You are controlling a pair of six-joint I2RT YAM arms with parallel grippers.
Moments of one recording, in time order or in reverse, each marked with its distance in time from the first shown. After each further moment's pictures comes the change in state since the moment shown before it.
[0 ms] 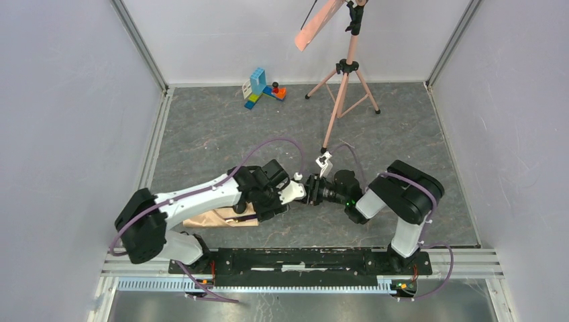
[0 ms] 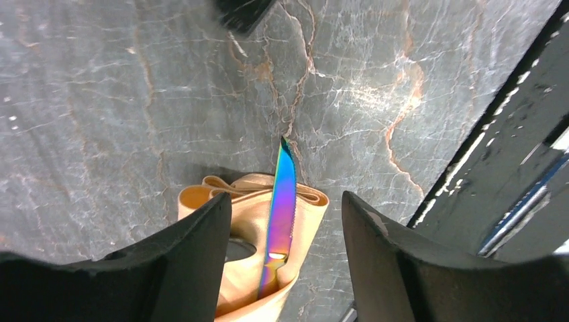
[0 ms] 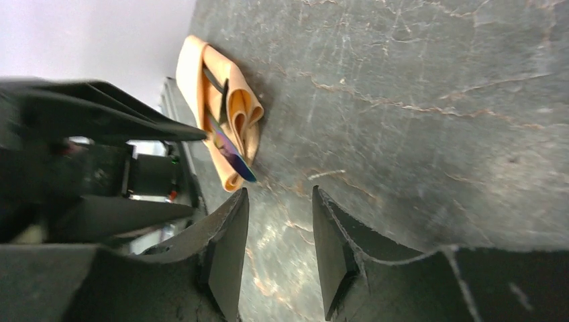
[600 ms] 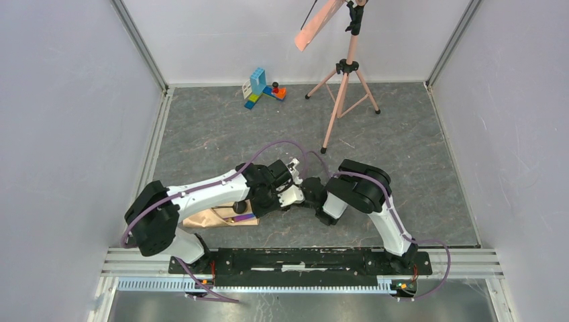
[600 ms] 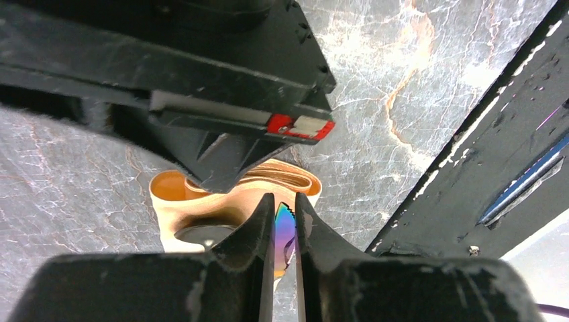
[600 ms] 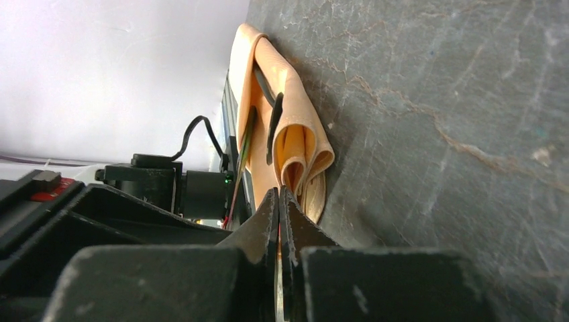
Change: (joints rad) left arm 0.004 0.068 0.041 -0.116 -0.002 0.009; right arm 0.220 0.357 0.303 0.171 0.057 0.230
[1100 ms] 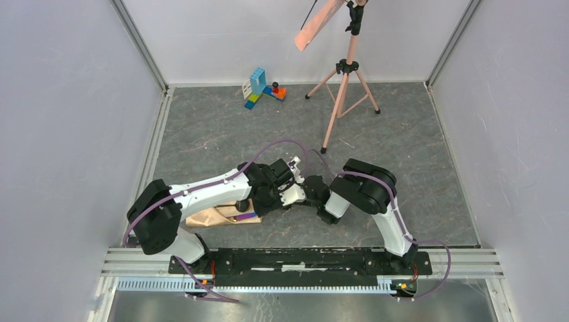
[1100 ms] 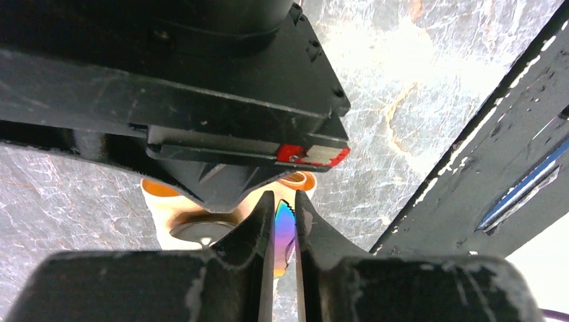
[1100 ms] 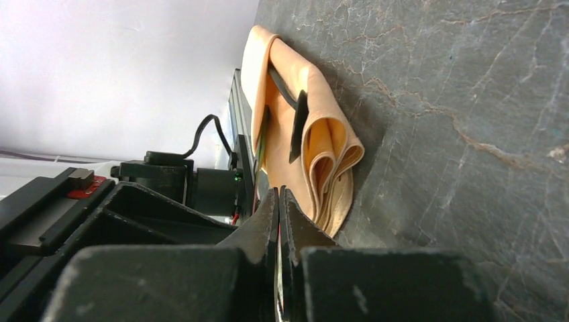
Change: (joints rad) left arm -0.006 0.012 0.015 0.034 0.007 0.000; right arm -0.014 -0.061 -0.034 -0.014 -0.019 0.002
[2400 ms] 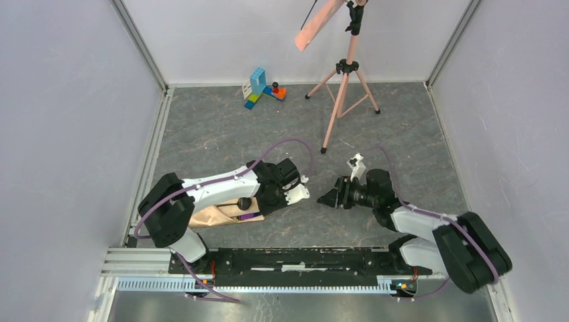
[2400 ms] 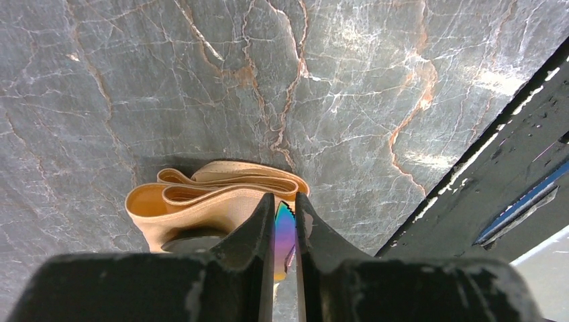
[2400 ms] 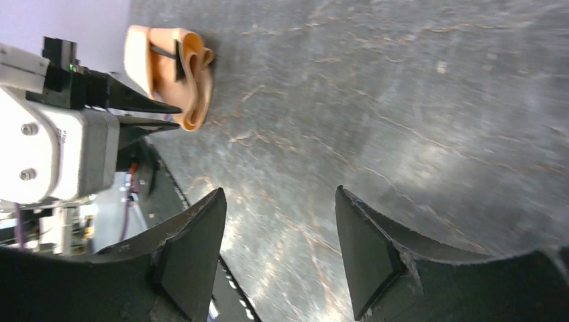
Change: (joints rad) left arm -0.004 0.100 0.050 -0.011 -0.006 -0.021; right arm -0.508 -1.014 -0.436 -0.975 -0.143 -0.556
